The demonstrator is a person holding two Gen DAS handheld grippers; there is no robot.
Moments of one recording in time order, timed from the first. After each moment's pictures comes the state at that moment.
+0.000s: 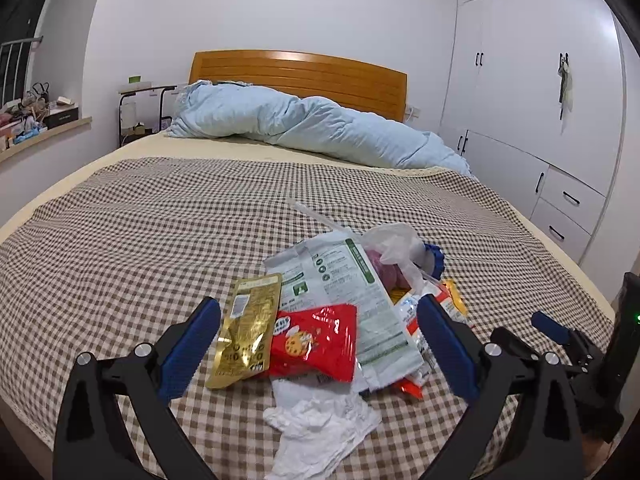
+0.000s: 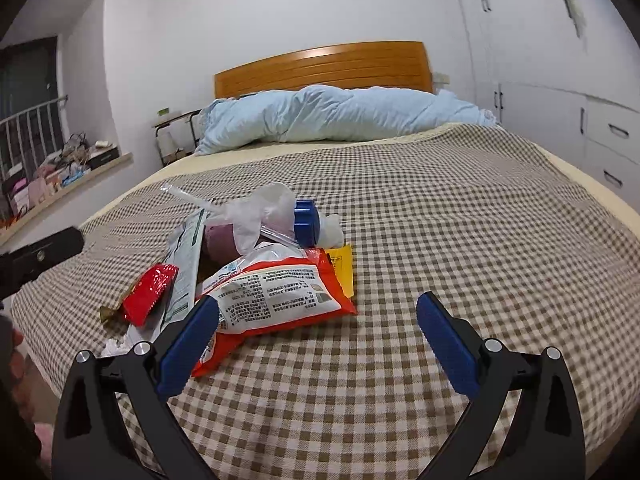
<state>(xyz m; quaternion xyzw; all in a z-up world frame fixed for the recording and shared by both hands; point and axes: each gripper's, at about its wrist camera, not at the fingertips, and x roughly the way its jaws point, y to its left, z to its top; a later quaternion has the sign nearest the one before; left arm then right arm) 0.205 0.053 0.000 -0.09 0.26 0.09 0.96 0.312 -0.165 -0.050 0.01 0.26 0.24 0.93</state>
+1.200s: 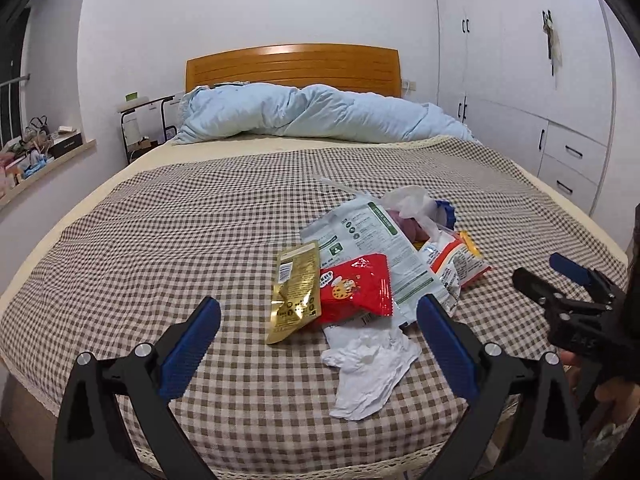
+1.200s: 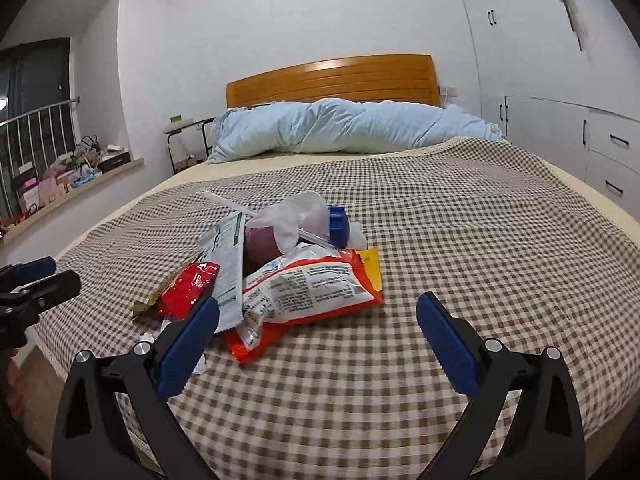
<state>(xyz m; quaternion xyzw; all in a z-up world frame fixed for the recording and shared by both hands) 0.147 0.059 0.005 -0.02 0.29 0.10 0.95 0.271 -0.151 -0.037 0.01 0.24 0.24 0.94</state>
